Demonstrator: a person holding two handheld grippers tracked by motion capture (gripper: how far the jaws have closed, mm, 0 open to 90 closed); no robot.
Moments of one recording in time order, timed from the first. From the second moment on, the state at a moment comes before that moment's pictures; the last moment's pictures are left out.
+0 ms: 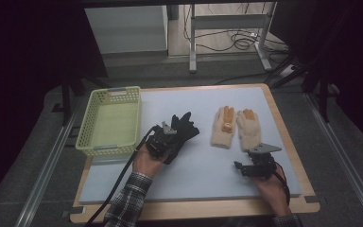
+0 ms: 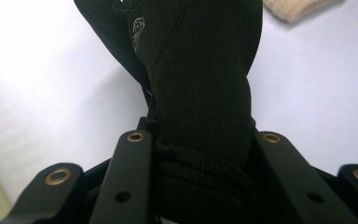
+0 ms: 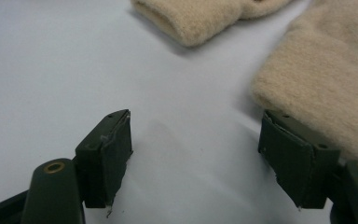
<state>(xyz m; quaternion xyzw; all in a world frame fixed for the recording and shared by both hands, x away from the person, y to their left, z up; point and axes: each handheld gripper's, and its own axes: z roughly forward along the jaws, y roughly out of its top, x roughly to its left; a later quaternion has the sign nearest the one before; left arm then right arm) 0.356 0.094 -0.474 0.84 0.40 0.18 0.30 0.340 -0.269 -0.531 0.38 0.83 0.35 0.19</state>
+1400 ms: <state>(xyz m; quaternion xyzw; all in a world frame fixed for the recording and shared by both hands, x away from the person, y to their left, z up) 0.388 0.276 -0.426 0.70 0.59 0.27 0.28 0.340 -0.269 -0.531 0.38 0.83 0.36 0.19</state>
